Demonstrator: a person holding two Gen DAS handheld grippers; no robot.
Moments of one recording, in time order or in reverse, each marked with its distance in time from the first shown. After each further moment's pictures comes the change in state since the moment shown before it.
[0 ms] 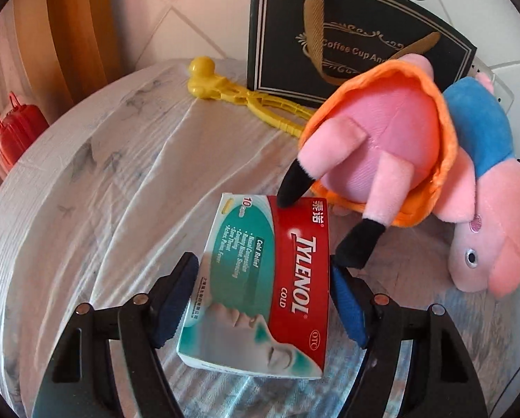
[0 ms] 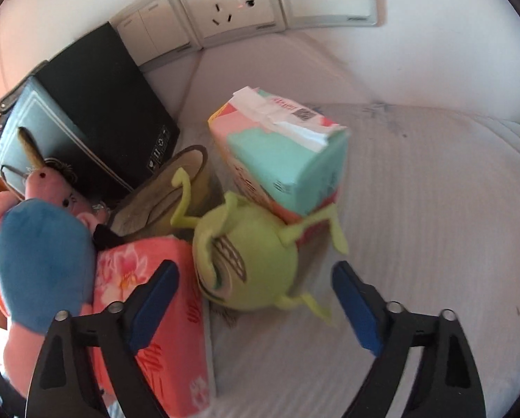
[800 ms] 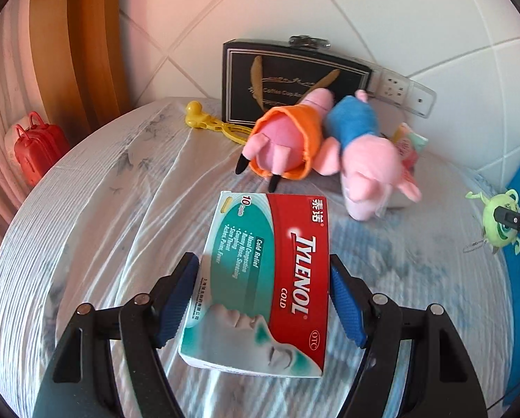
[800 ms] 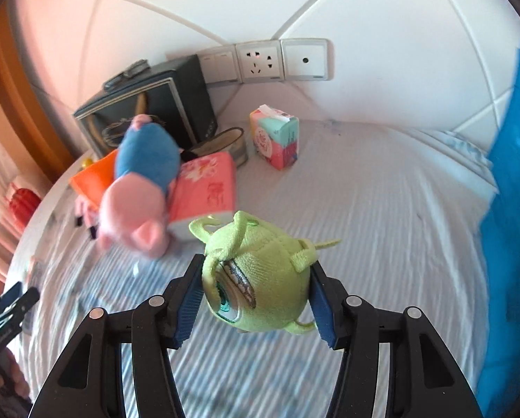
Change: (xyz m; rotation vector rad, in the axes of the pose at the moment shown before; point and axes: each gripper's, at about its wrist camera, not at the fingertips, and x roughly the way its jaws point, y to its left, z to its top) left arm -0.184 -0.038 -0.079 0.080 -0.115 -0.077; right arm -0.201 0.032 -0.151 -0.117 -0.145 -0.079
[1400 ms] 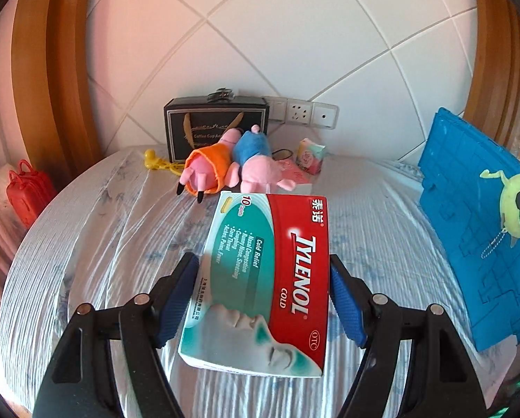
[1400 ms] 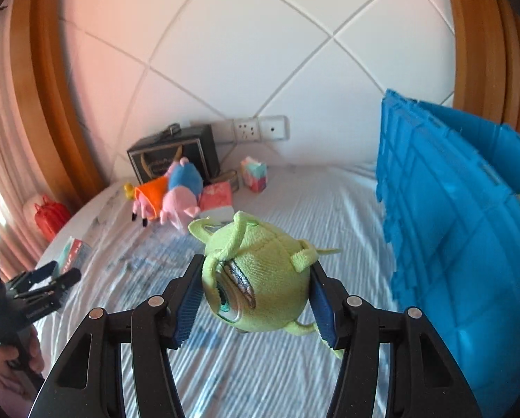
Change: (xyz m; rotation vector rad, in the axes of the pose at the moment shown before) left arm -0.167 -0.079 -0.058 0.149 -0.156 -0.155; right arm -0.245 -0.004 -0.113 0.002 -0.266 -0.053
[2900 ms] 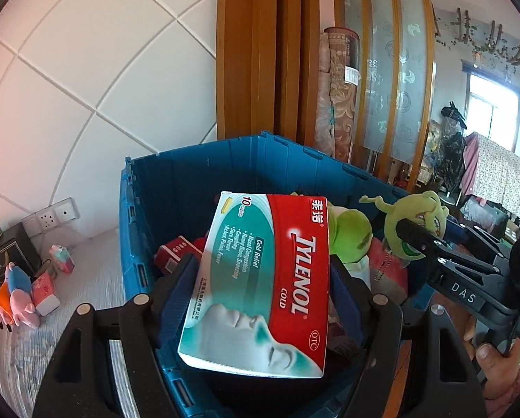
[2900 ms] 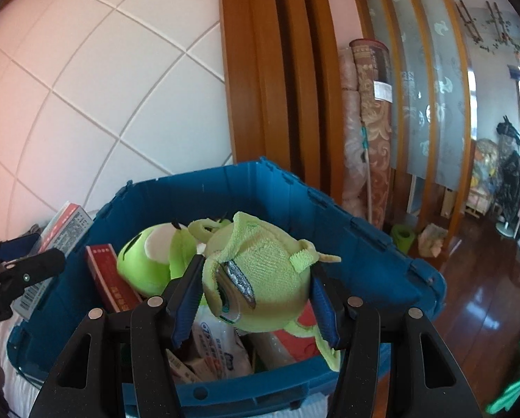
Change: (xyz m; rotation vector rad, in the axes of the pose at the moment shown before) left arm -0.110 -0.470 0.031 0.435 -0.086 -0.524; right arm -0.233 -0.309 -0.060 0.226 -0.283 -0.457
